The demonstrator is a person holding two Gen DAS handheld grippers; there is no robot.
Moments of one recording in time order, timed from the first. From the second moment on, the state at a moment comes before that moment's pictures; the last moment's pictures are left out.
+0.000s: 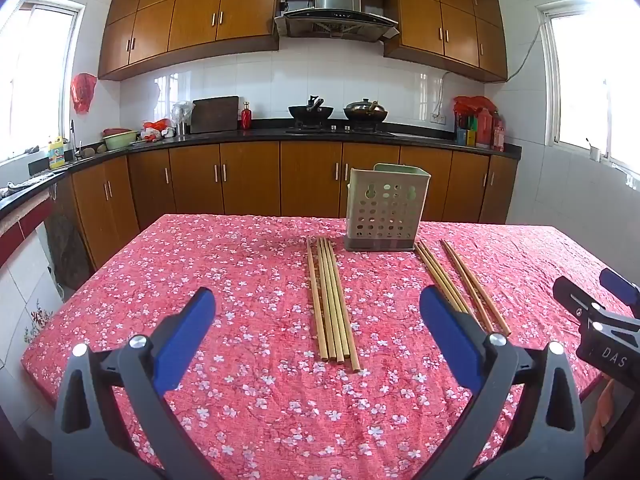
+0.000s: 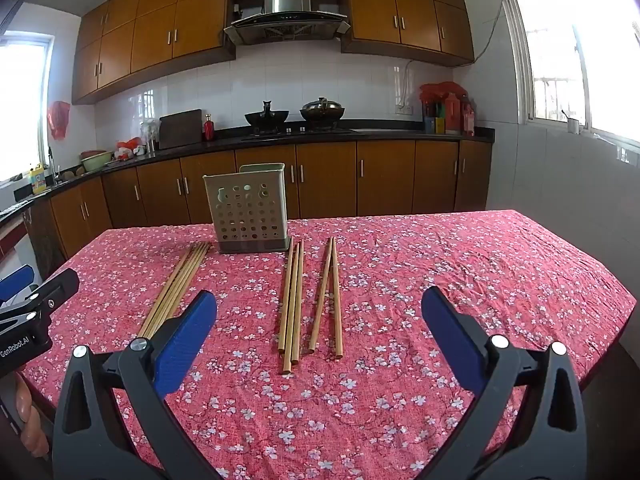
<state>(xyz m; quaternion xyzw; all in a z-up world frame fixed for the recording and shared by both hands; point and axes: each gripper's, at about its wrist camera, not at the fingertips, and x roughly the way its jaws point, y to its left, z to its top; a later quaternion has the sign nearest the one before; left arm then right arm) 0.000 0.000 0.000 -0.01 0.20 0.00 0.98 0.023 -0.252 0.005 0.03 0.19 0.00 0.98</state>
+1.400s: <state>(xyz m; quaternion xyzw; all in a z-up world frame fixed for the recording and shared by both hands) 0.000 0.000 0.000 -0.01 0.20 0.00 0.98 0.023 -0.252 0.004 0.03 0.19 0.00 0.98</state>
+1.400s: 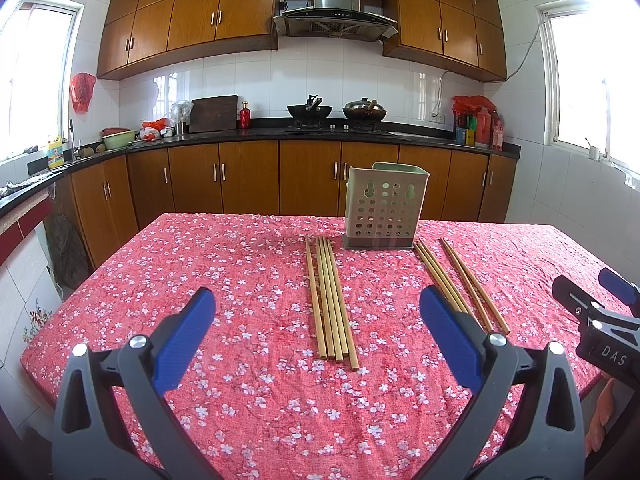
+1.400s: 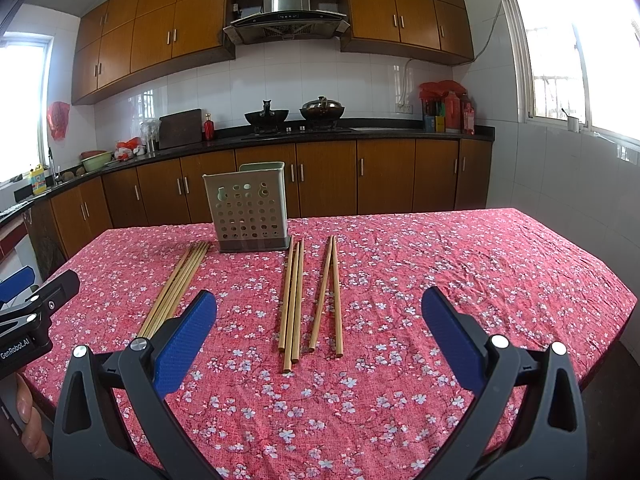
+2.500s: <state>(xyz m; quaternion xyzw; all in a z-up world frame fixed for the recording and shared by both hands) 0.000 0.000 -0.001 -0.01 0.20 0.00 0.98 0.023 -0.252 0.005 0.03 0.19 0.00 0.98</state>
